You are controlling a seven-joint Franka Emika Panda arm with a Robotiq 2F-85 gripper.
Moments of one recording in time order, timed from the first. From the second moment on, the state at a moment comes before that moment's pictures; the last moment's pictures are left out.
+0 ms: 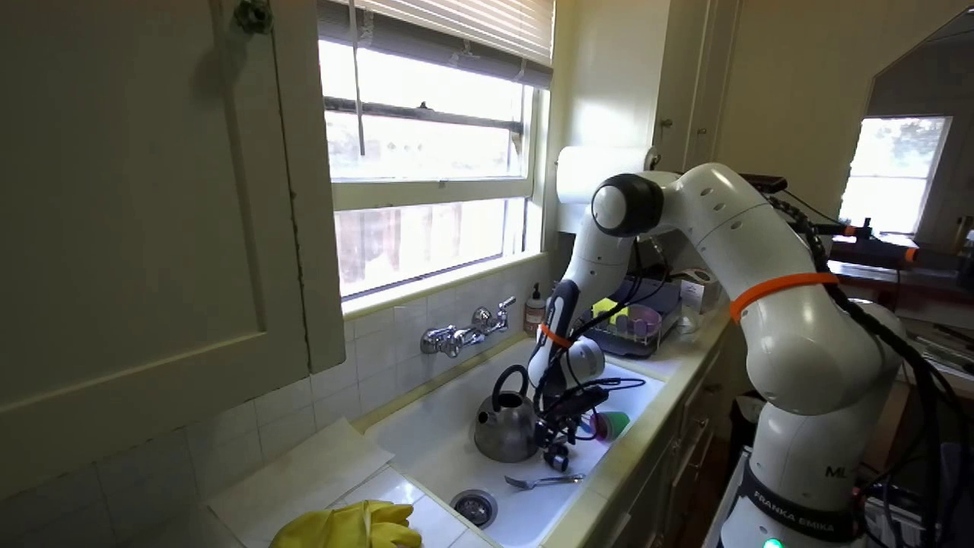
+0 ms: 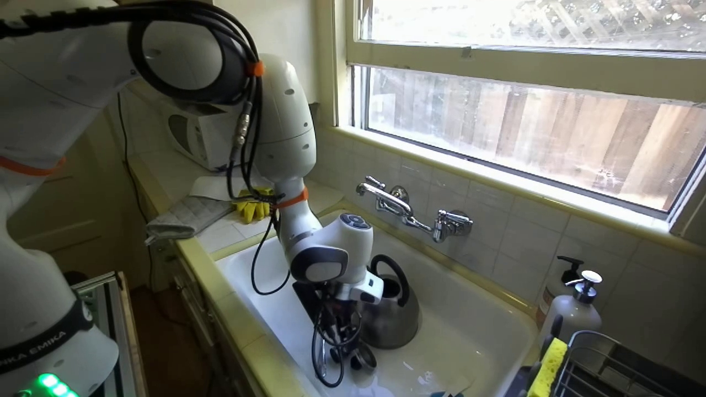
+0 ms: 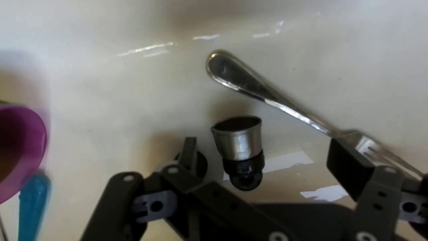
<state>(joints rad) -0.26 0.80 -0.02 -2.18 0.00 2.85 -0.16</state>
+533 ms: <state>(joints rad) -0.28 0.89 -0.03 -2.16 0.00 3.23 -0.09</state>
